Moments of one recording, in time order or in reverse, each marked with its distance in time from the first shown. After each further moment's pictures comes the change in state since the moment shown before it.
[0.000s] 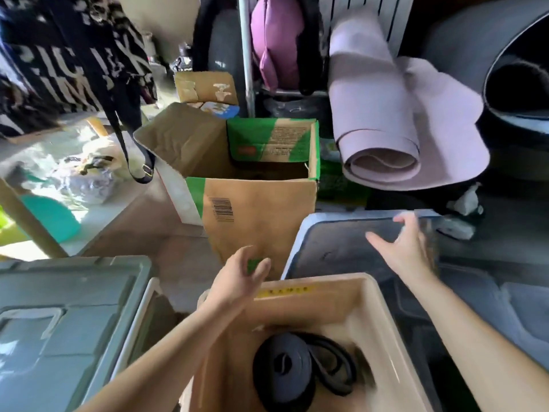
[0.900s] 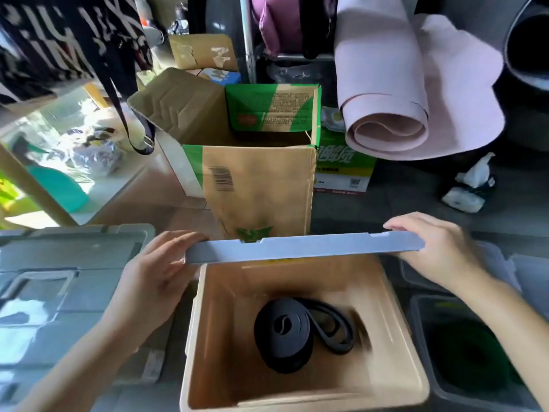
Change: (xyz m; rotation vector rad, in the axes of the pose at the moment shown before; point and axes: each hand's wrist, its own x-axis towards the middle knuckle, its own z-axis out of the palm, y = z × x) left_hand -0.084 -0.039 -0.091 0.040 0.215 0.565; right_hand -0.042 0.026 -0.053 -0.058 -0.051 -0.778
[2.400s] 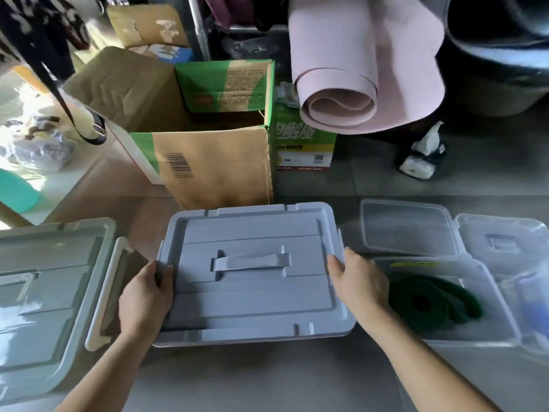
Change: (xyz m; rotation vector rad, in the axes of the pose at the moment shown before) left_hand -0.030 -0.047 0.076 0.353 0.013 -0.610; right_hand -0.073 -0.048 0.049 -0.134 -0.276 0.700
